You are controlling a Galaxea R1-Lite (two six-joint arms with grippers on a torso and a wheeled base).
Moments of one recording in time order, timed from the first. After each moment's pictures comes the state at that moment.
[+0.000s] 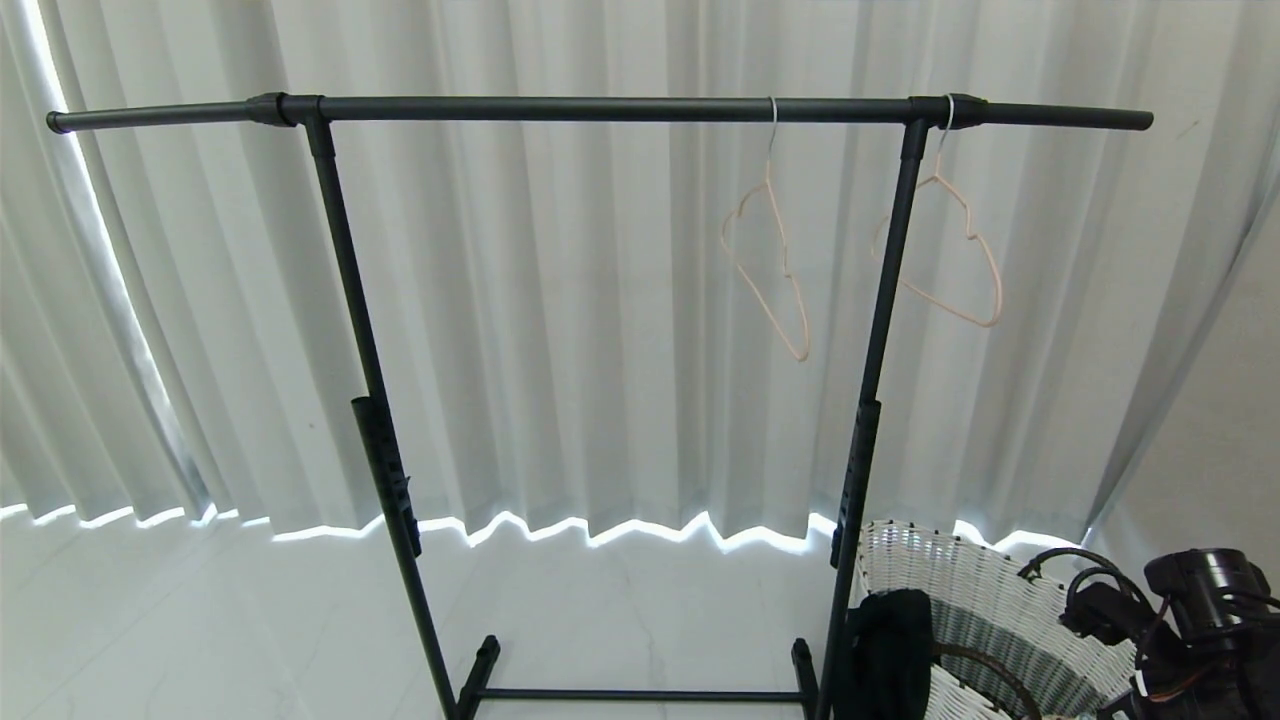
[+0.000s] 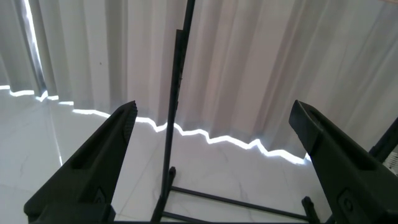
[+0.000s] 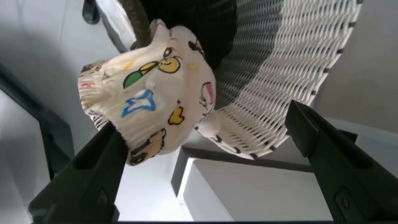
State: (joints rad) left arm 0.00 0.00 0.00 -0.02 0.10 -0.09; right arm -0.05 1.93 -0.28 -0.54 -0.12 -0.42
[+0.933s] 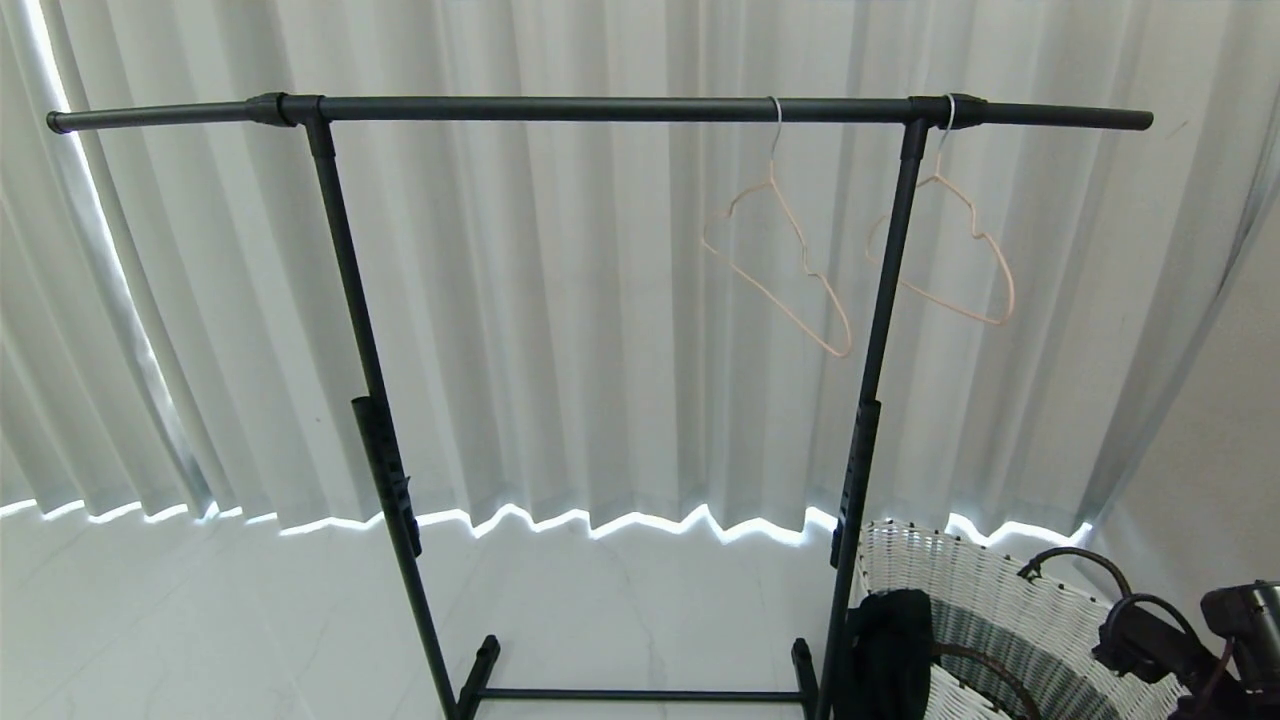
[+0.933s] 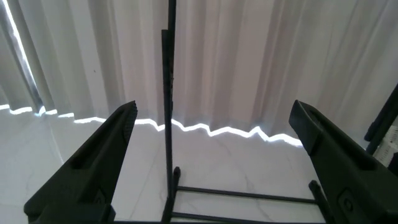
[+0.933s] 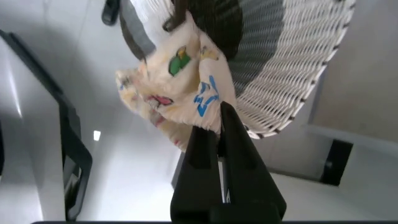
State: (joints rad) left arm 0.00 0.00 0.00 -0.01 0.02 -0.01; right arm 0.02 1.64 -0.12 -0.48 -0.09 -0.42
